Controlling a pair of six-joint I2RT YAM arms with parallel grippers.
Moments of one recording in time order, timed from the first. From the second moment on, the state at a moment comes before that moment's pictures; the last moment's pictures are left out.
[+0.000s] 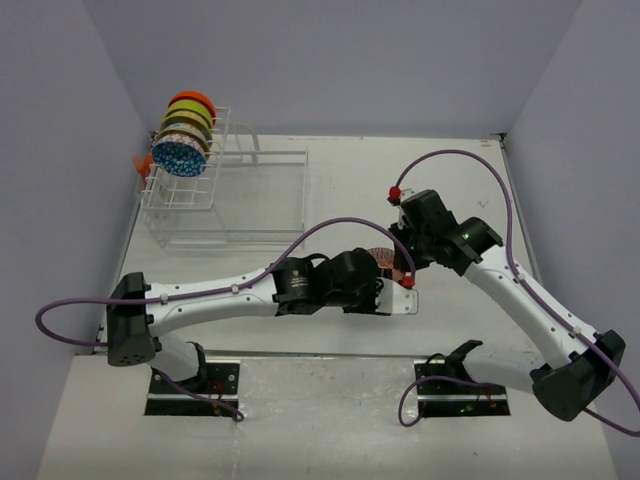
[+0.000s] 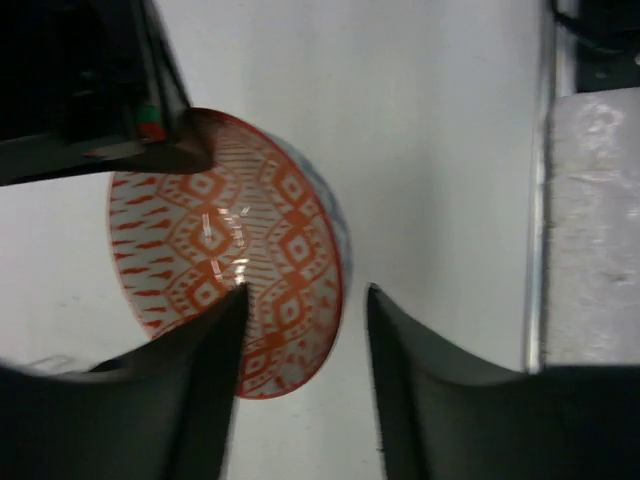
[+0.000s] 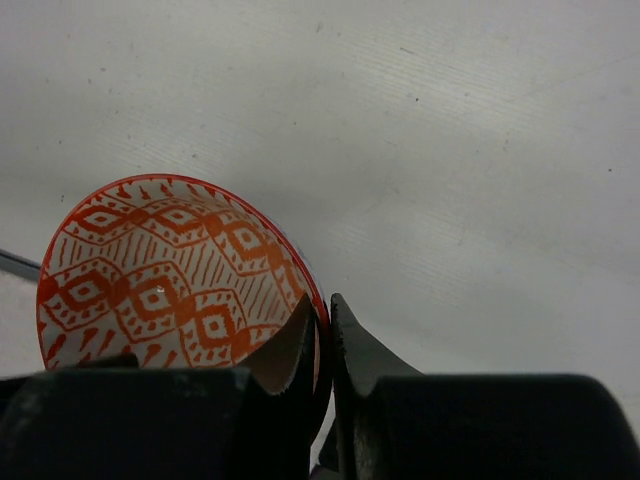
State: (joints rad) left arm -1.28 1.52 1.30 -0.49 0.00 0.49; right arm 0.59 1.17 1.16 -1.01 0.03 0.29
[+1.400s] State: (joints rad) left arm -0.46 1.12 1.49 -0.63 -0.60 -0.21; right arm 0.13 2.18 1.71 -0.47 0.09 0.63
